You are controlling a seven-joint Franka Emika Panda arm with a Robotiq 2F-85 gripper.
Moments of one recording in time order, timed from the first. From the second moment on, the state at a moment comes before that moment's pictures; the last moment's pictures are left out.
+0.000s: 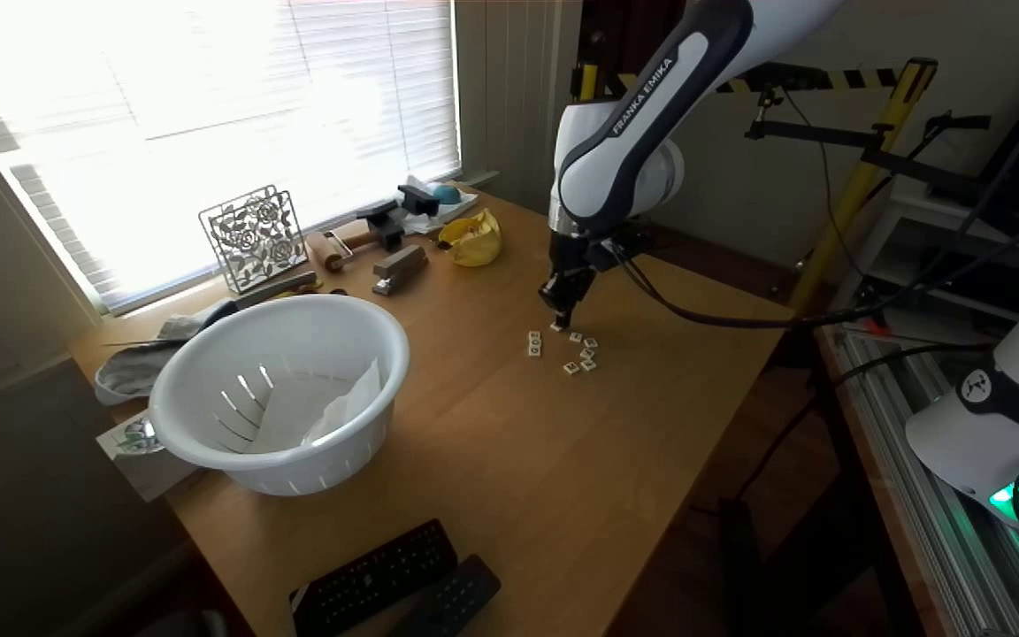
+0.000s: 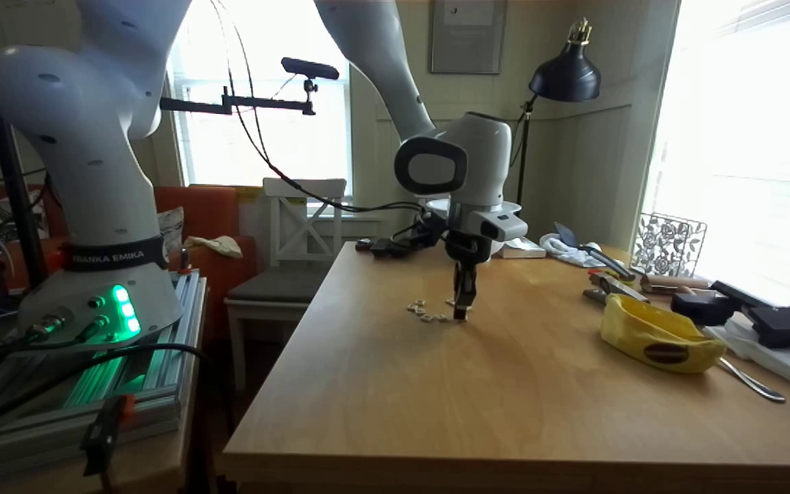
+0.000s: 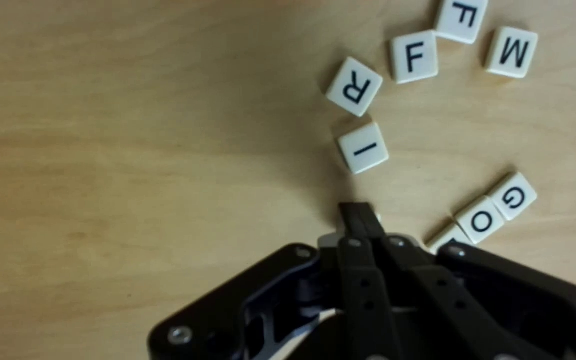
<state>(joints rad) -0.24 0.54 -0.07 -2.13 0.27 2.64 -0.02</state>
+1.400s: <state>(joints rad) -0.23 0.57 -0.05 -2.08 0.21 2.63 -0.23</state>
